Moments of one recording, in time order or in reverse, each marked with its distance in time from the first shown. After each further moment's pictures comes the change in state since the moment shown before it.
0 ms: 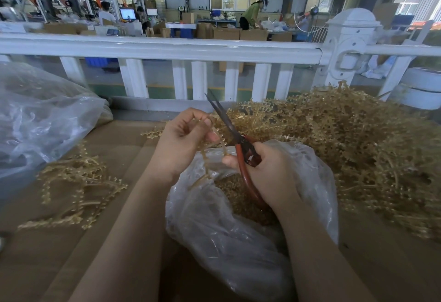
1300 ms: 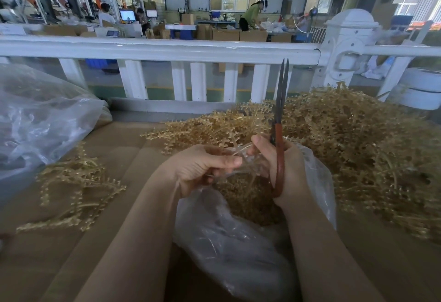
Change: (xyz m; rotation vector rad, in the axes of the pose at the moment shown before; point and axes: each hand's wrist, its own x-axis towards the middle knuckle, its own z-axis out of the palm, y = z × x) left_hand -0.007 0.000 0.015 -0.153 -0.442 -0.602; right_hand 0.008 0.004 -0.013 0.827 0.065 0.229
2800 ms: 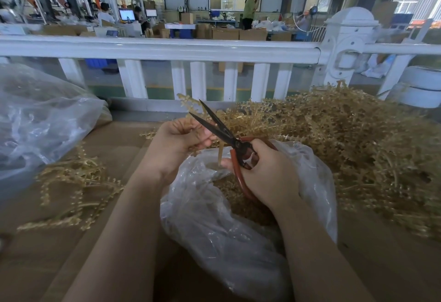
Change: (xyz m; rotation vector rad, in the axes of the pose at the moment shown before) left_hand -0.008 0.009 -0.018 -0.105 0.291 0.515; right_hand -0.011 0.002 0.008 -1.104 -0.024 -0.382
